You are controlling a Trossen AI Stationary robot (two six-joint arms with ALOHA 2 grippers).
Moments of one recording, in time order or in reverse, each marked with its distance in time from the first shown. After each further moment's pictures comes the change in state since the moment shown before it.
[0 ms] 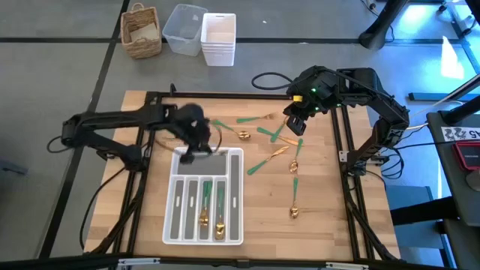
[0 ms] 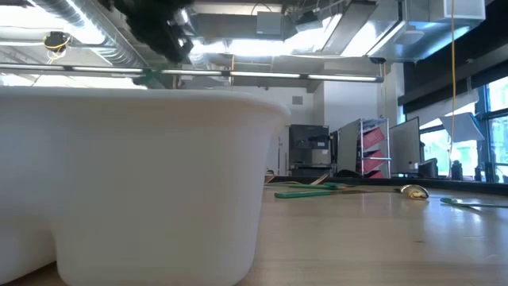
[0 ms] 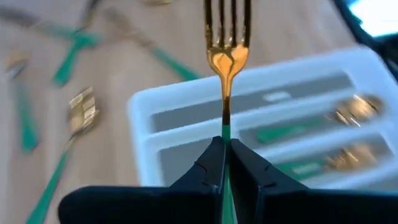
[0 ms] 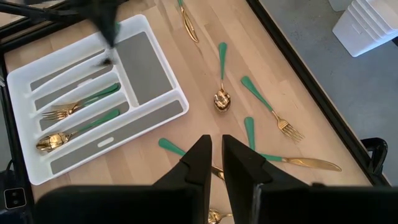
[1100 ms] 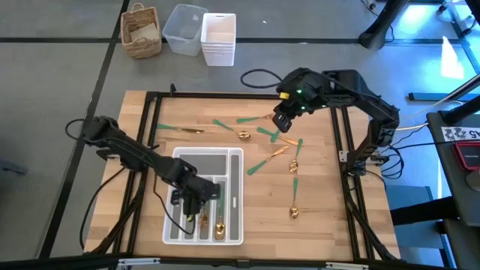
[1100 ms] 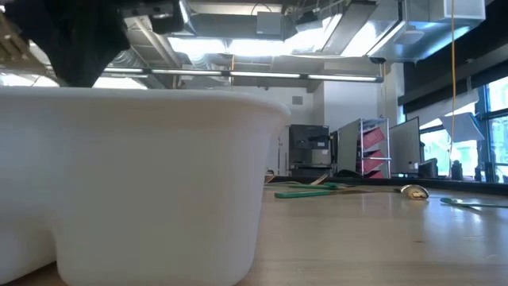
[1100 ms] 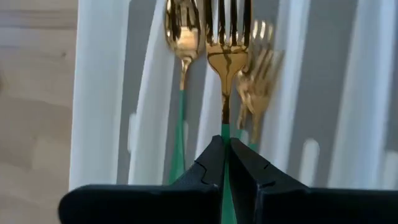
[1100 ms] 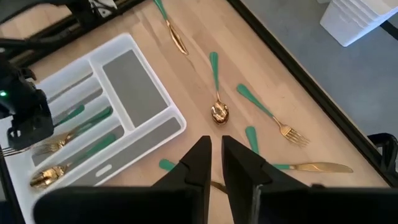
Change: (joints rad) left arm -0.600 0.327 0.000 0.074 -0.214 0.701; right arm 0.000 0.071 0.000 0.067 0.053 0.108
